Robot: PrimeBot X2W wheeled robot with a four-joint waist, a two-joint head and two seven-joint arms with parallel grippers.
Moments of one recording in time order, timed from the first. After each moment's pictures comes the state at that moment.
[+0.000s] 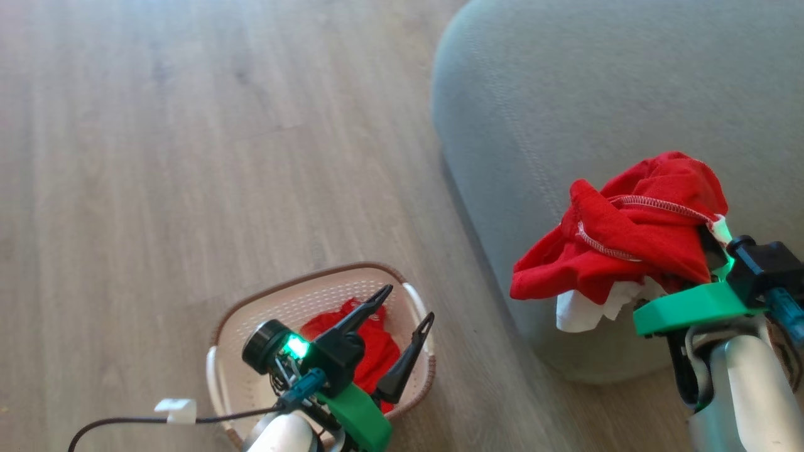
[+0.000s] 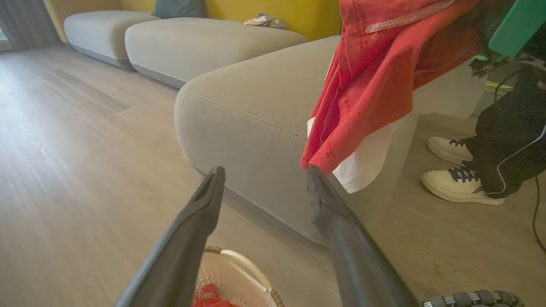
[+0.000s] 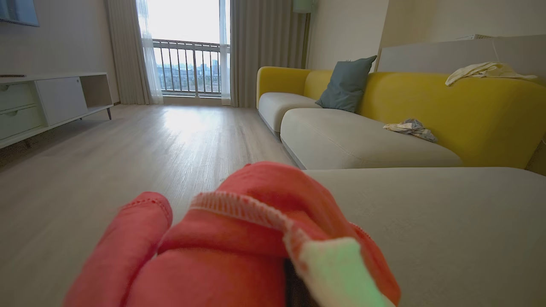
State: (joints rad) left arm -0.14 0.06 -0.51 0.23 -0.10 -0.13 -0.25; right arm -0.18 -0.07 -0.08 0.15 0.04 0.13 -0.26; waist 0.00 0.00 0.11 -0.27
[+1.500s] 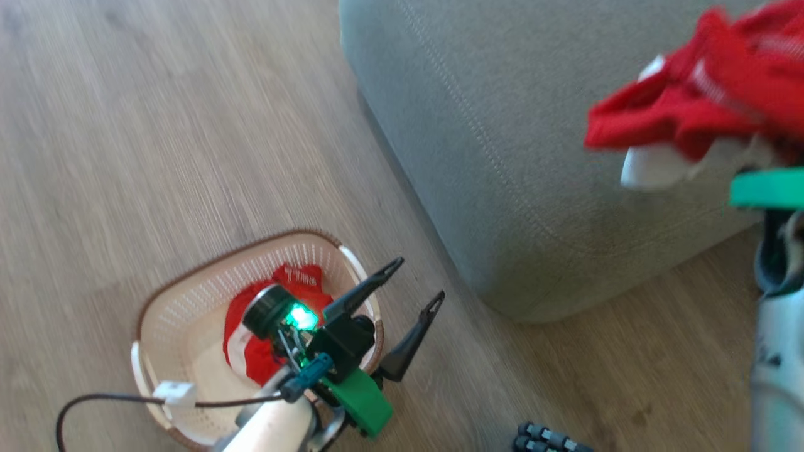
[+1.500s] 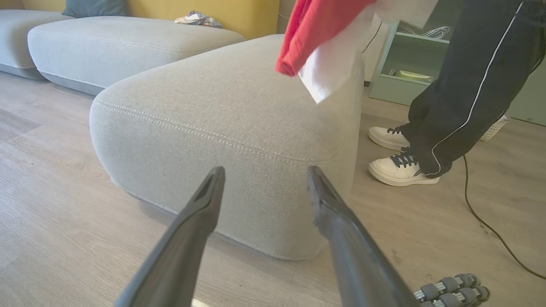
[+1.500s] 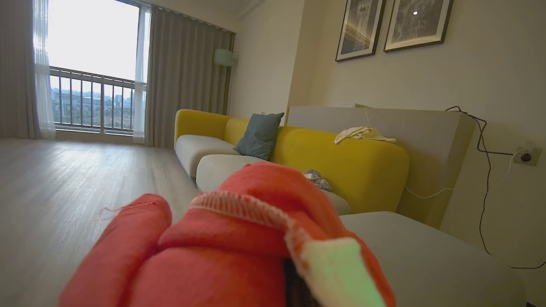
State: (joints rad) left arm -0.22 0.11 -0.57 0.17 -0.07 -0.13 -0.25; right arm -0.45 -0.08 -0.26 0.08 0.02 0.13 -0.26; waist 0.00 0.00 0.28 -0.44
